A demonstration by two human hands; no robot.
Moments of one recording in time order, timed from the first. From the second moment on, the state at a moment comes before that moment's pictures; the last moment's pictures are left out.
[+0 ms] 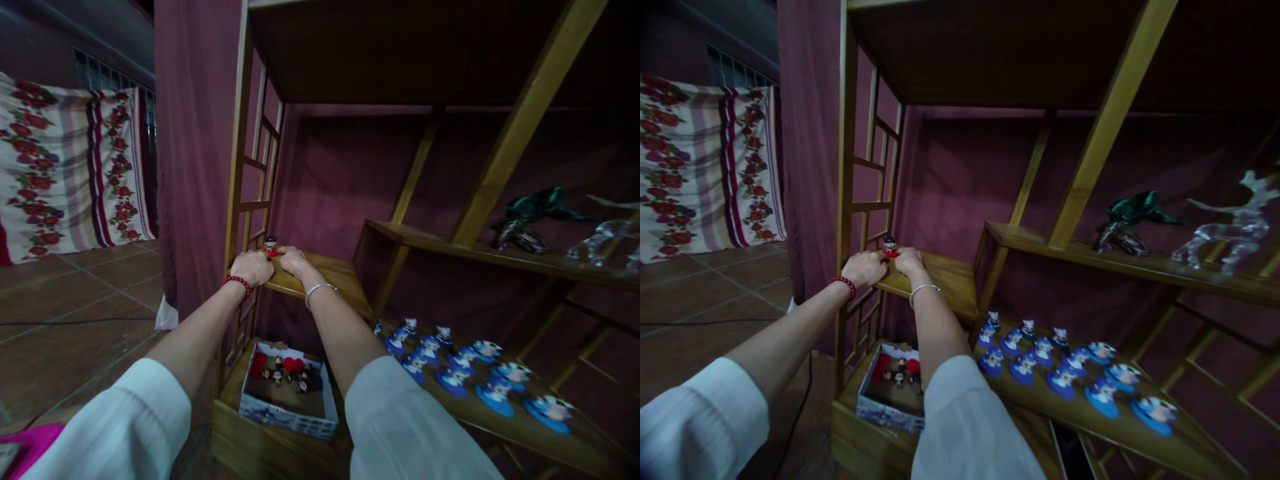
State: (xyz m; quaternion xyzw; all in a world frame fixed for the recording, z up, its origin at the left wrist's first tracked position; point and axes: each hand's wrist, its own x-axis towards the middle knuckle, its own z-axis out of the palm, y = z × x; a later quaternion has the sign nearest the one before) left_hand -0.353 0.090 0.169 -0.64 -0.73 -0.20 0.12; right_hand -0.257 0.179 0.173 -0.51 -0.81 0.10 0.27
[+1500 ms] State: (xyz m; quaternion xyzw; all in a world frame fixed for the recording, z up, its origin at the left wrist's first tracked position) left_hand -0.336 0.032 0.133 -0.66 -0.64 -0.33 0.22; right_hand -0.219 0.103 0.168 -0.51 -0.78 0.16 0.32
